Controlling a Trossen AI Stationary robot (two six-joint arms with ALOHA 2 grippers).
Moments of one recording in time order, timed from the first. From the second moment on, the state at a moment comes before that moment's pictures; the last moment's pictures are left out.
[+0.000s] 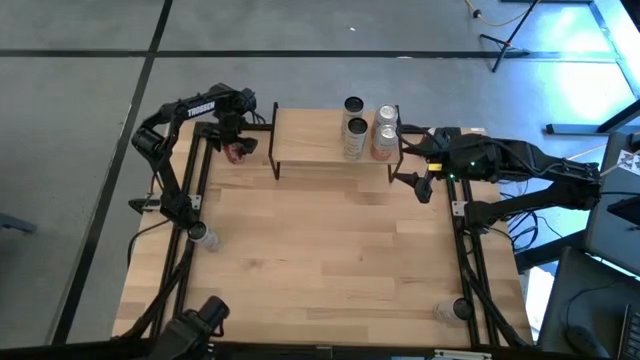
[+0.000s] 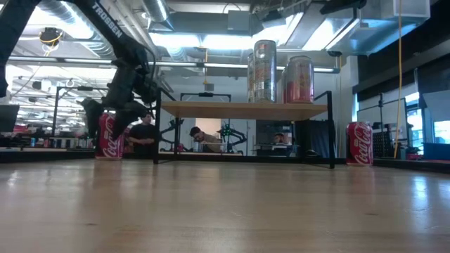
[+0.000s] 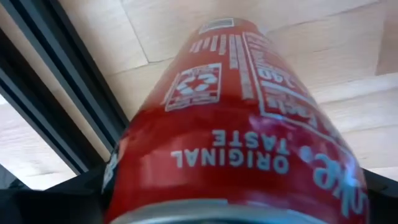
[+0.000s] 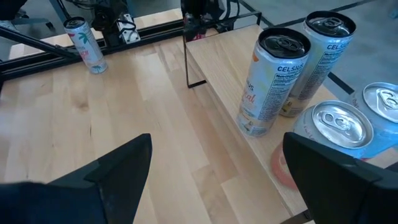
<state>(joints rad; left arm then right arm) 1.05 1.80 1.26 -1.26 -0.05 -0.28 -0.02 0.98 1.28 -0.86 0.28 0.21</state>
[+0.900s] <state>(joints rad) 1.02 1.77 1.26 -1.18 -0.14 -0.20 -0.02 0.98 1.28 -0.88 0.28 0.19</state>
